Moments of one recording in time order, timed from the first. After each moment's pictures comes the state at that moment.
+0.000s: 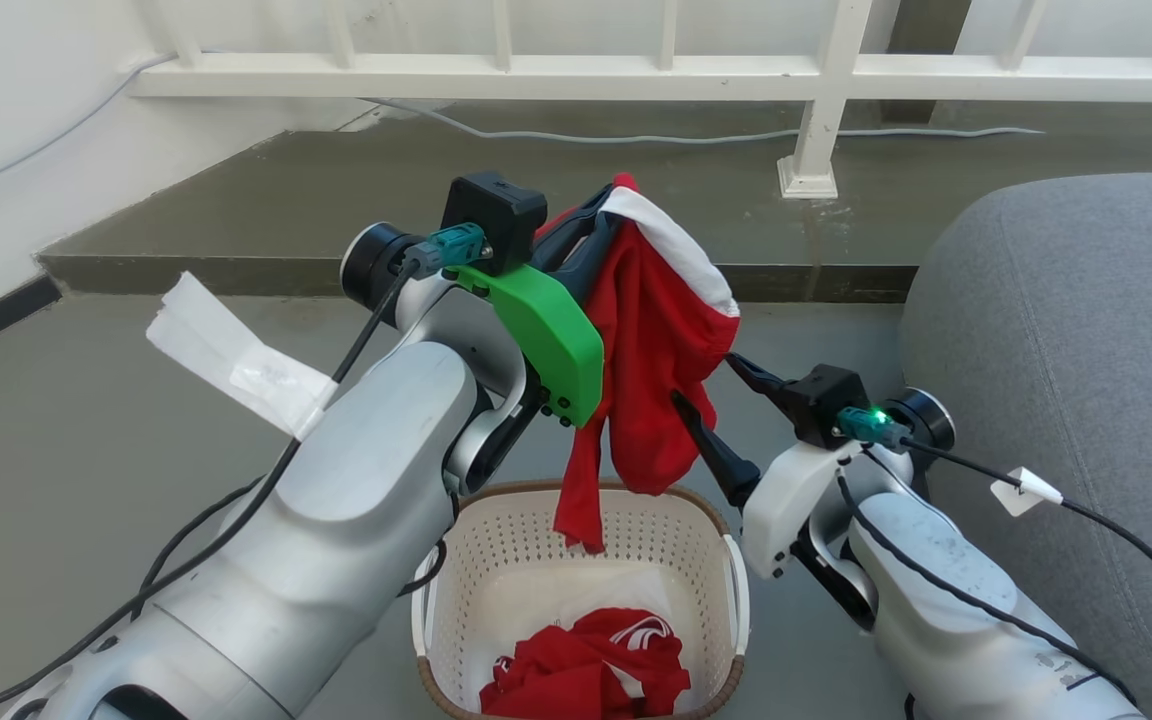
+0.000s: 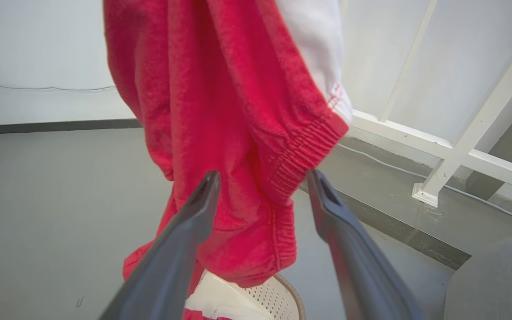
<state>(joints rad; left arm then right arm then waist) -0.84 0.03 -0.92 0.52 -0.74 -0.03 -0.10 -0.46 -0.06 0.59 0.71 0.21 0.12 -0.25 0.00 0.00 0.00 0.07</state>
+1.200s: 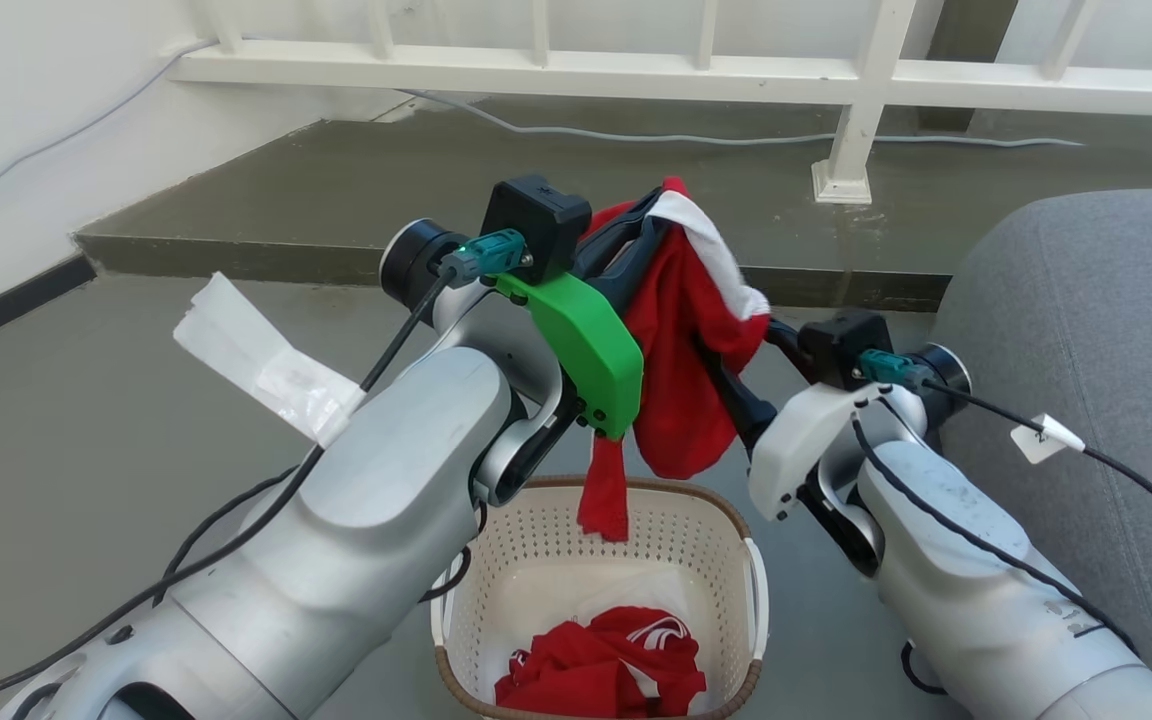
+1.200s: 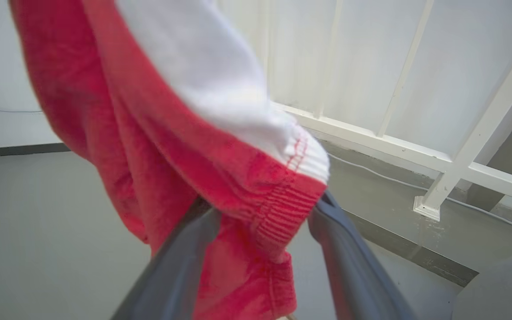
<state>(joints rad) -0.86 0.03 -0.99 0.44 -0.79 0.00 -0.11 -0.55 -0.06 0.57 0.78 0.27 0.11 -0.25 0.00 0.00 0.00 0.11</state>
